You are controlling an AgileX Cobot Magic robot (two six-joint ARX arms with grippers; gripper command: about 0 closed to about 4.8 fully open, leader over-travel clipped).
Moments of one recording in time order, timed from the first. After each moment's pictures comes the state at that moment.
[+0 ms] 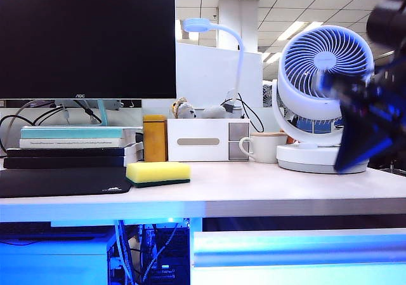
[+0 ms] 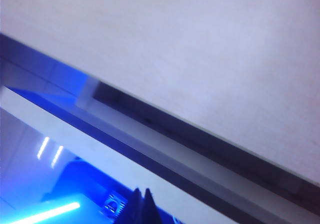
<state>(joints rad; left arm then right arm) -0.51 0.97 1.21 -0.38 0.27 0.05 0.15 1.50 0.88 -0.43 -0.41 -0.17</state>
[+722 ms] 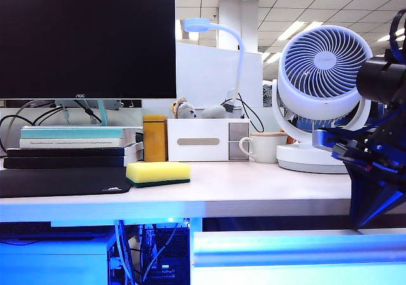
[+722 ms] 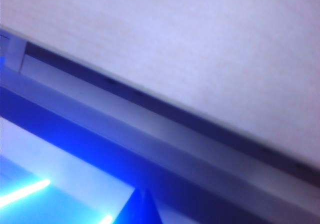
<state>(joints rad) -0.51 0.97 1.21 -0.38 0.27 0.05 0.15 1.70 0.87 -0.40 -0.32 -0.17</state>
